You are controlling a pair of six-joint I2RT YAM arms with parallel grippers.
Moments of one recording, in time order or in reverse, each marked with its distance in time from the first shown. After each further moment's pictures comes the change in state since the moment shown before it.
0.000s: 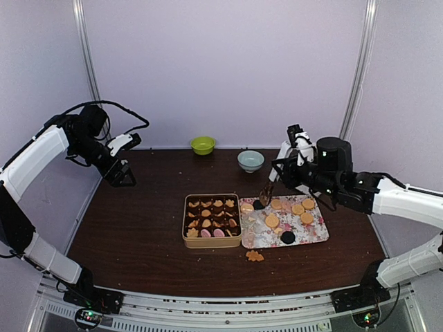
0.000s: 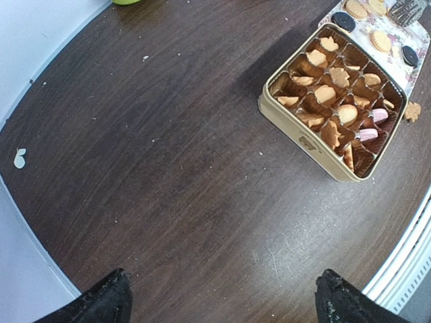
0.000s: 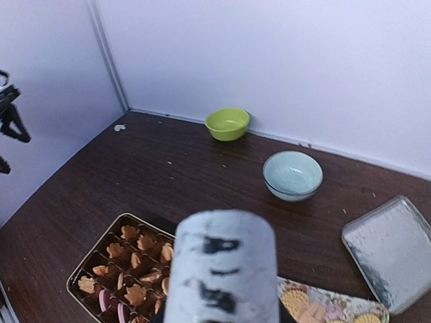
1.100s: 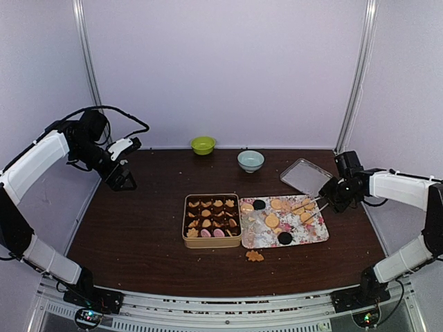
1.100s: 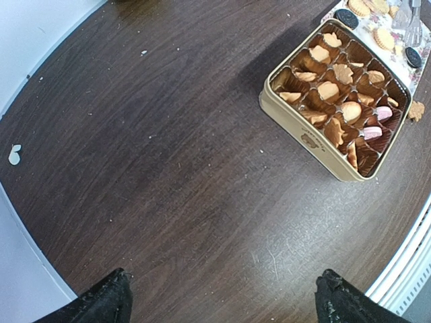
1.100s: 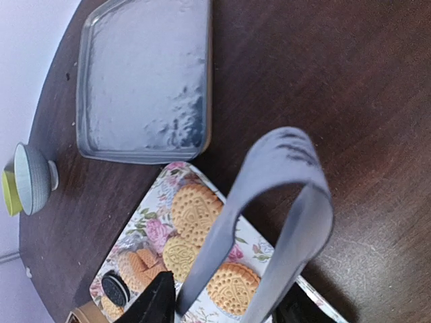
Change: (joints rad) left arm 0.003 -0.025 -0.073 0.052 0.002 -0.009; right arm -0.592 0.167 -0.060 -0.471 -0.167 0.883
